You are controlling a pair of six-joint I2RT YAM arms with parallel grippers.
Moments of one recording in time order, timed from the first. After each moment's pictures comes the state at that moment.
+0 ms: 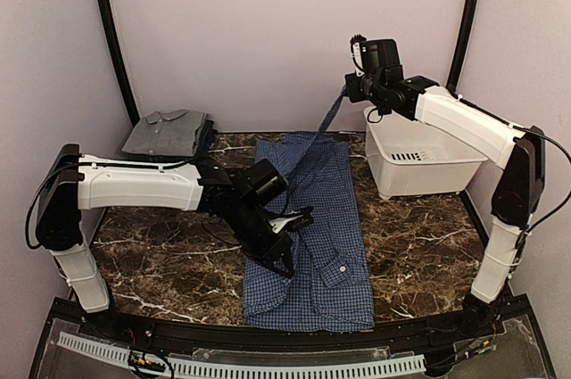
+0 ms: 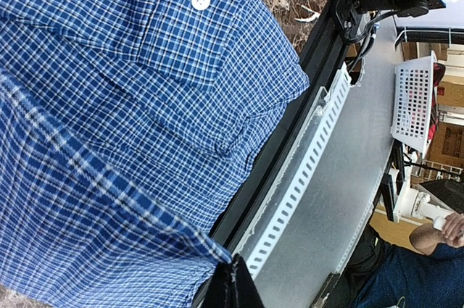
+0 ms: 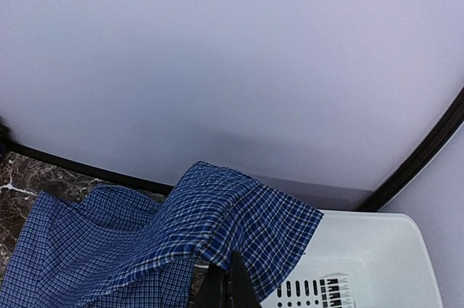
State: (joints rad) left arm -1.03 1.78 1.33 -0.72 0.60 -0.38; right arm 0.59 1.83 1.80 -0.30 0.57 -0.07
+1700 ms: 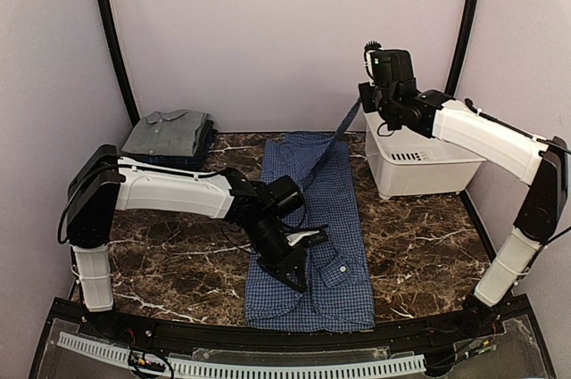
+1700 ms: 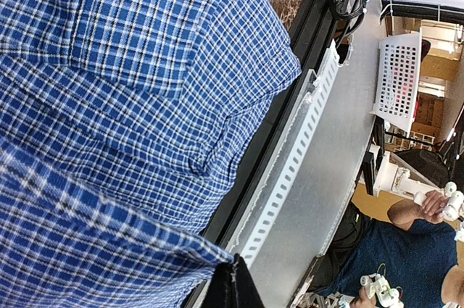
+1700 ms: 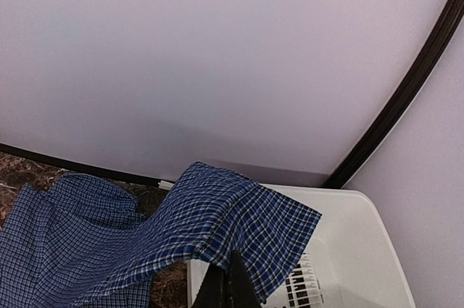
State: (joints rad) left arm -1.04 1.96 1.41 -0.72 0.76 -0.34; right arm 0.64 1.65 1.56 -0.22 0.74 -0.10
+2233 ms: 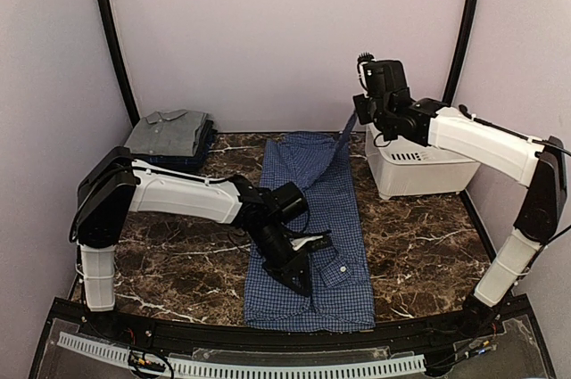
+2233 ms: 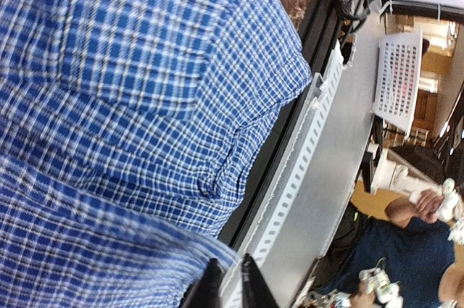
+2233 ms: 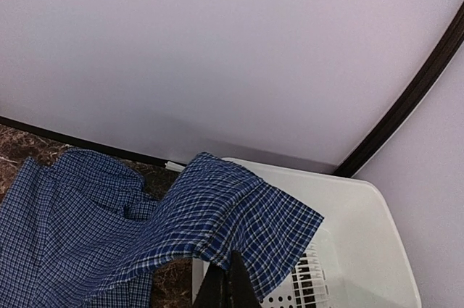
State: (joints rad) left arm -1.05 2.02 1.41 -0.66 0.80 -0.34; right arm 0.66 1.65 1.50 -0.21 0.74 -0.10
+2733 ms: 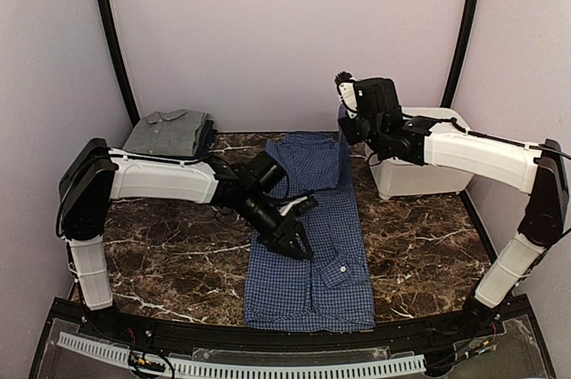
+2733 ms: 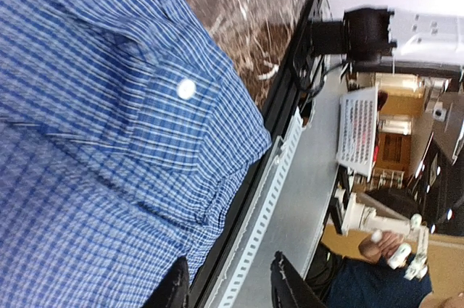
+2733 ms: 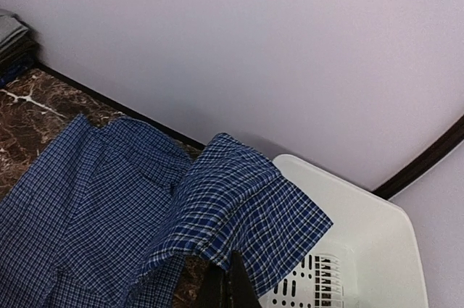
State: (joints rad) left arm -0.93 1.95 1.37 -0.50 0.85 -0.44; right arm 0.73 1.62 1.38 -0.13 0.65 -0.21
